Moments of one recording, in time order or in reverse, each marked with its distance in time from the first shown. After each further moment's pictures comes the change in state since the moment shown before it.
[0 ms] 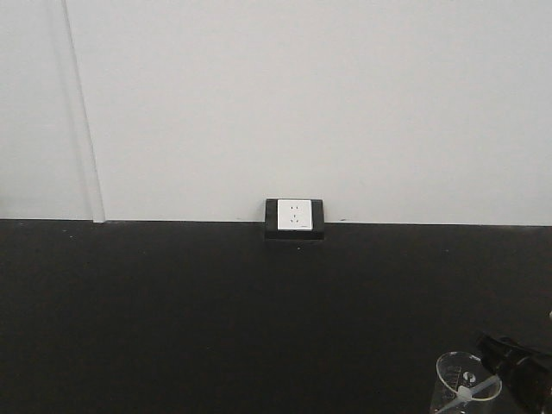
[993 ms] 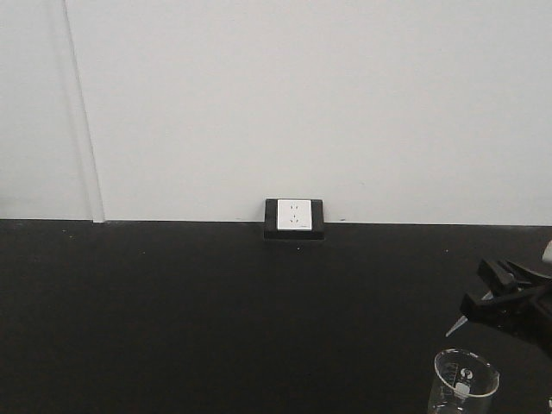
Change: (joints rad) left arm 0.000 0.000 0.000 0.000 0.000 0.000; right arm 0.000 -0.263 -0.002 -0.565 -0.191 -0.023
